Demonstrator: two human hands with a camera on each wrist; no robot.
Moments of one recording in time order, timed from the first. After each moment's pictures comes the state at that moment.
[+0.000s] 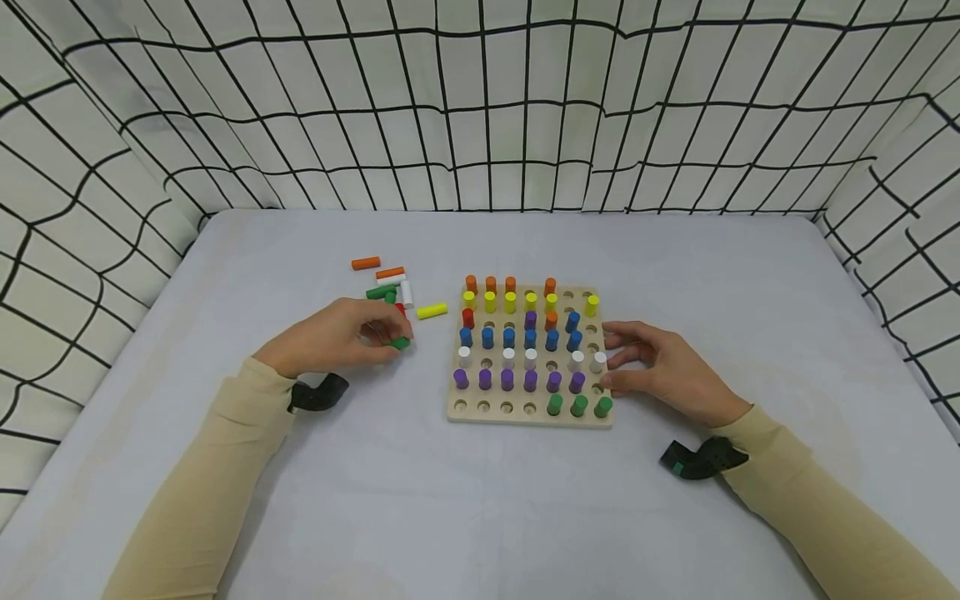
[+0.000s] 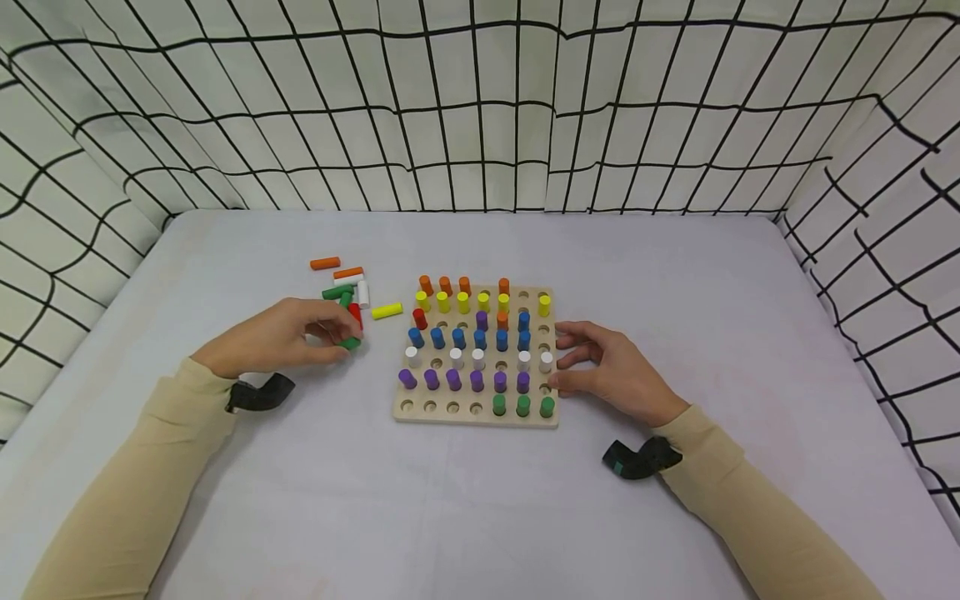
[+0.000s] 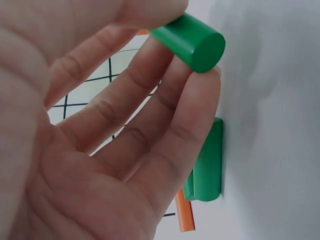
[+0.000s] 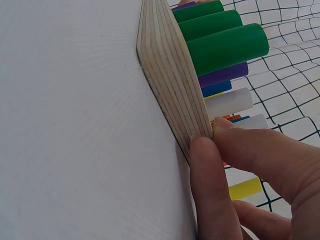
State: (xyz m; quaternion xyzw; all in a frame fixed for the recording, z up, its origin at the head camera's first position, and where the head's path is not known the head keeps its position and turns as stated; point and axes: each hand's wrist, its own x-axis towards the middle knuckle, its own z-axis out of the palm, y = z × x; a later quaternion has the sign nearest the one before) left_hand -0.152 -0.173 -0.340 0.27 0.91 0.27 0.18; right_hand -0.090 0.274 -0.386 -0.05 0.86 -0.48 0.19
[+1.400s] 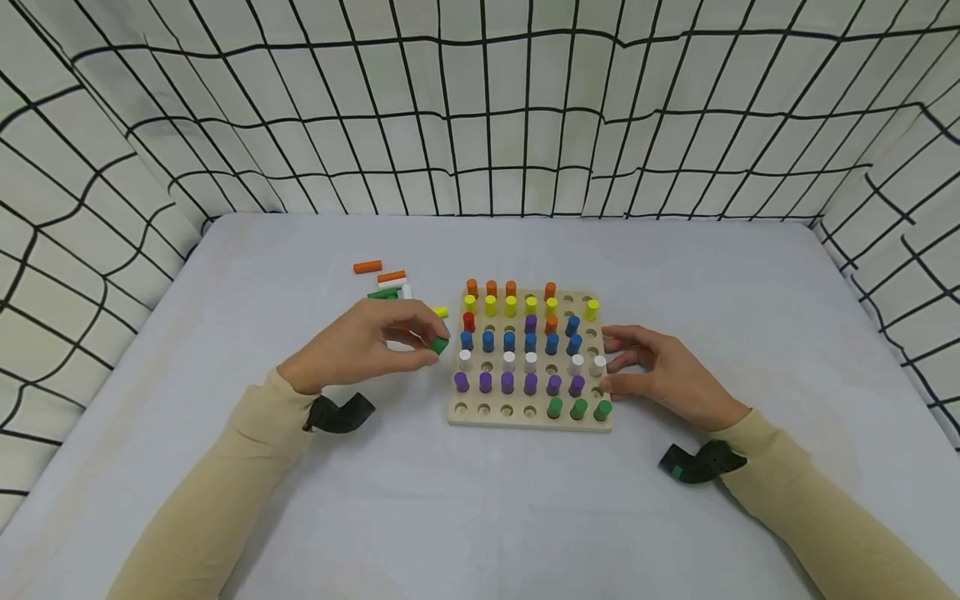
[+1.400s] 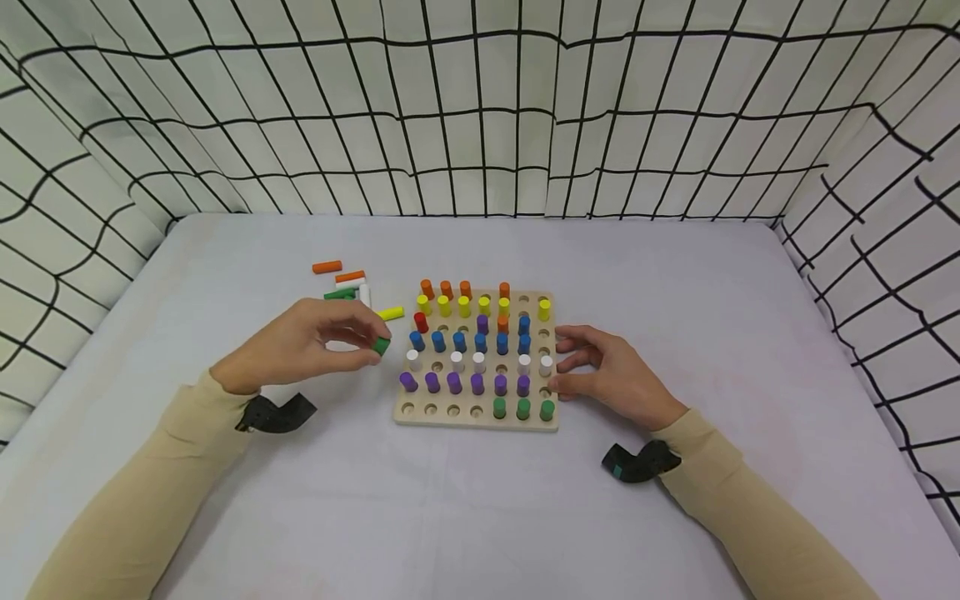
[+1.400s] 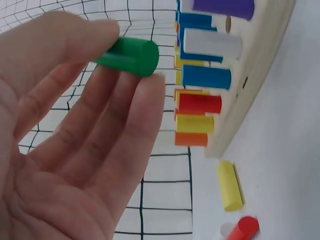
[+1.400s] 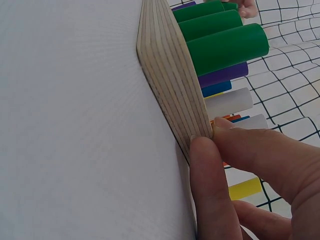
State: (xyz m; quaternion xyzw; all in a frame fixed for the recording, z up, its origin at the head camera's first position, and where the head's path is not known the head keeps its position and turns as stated) left_hand -0.127 -0.135 -0.321 0.34 0.85 0.39 0.13; right_hand -0.089 0.275 -0.386 -0.06 0.86 -0.48 0.19
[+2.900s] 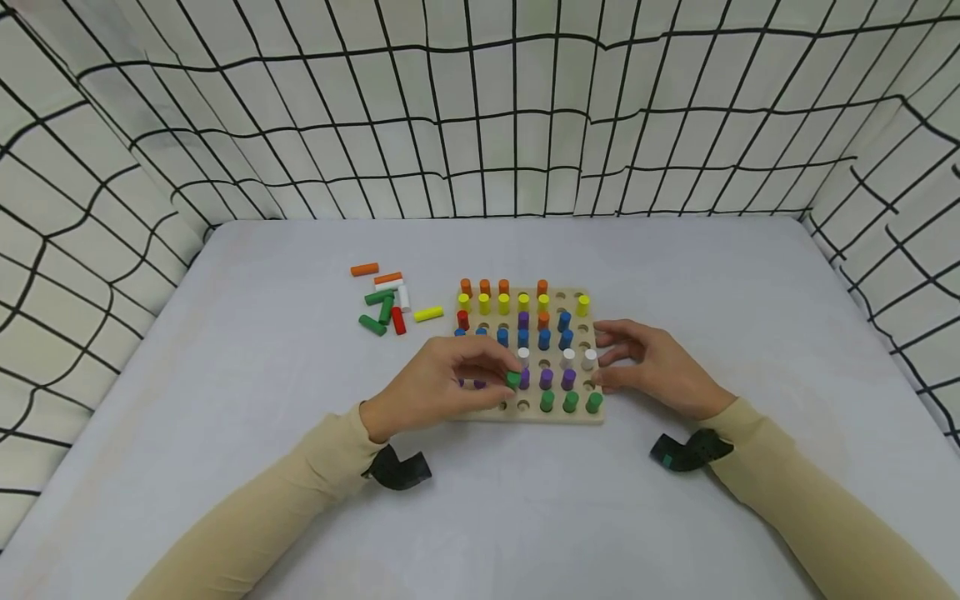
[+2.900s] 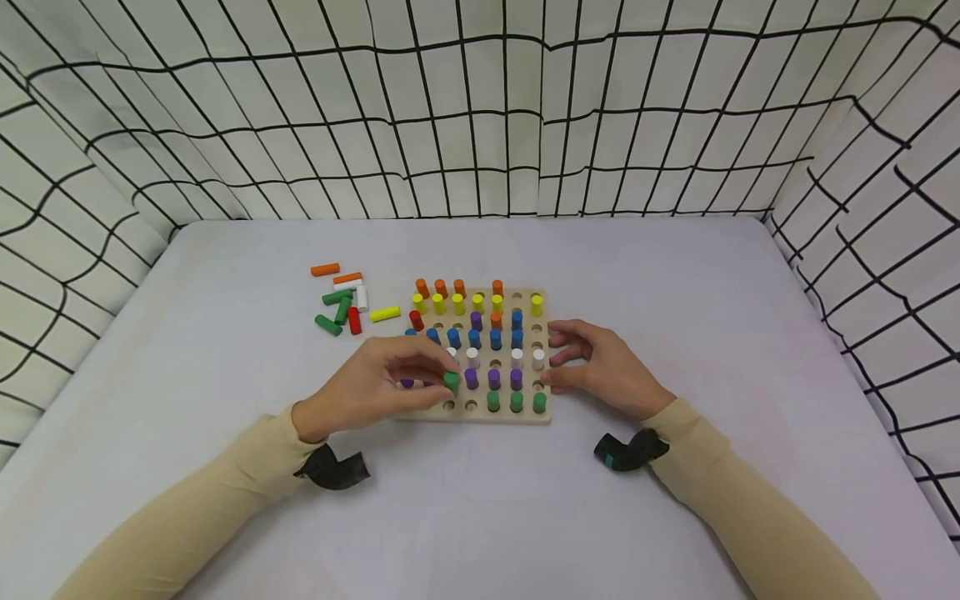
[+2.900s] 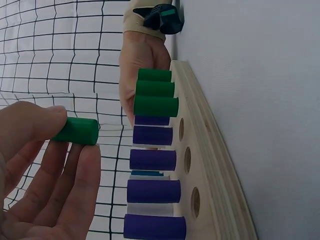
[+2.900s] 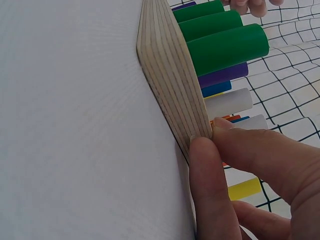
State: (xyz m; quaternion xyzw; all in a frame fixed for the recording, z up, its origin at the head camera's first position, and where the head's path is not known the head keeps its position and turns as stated) left_hand -0.080 -0.053 -0.337 0.36 0.76 0.53 0.13; right_hand -0.091 0.277 -0.386 -0.07 0.84 -0.50 0.19
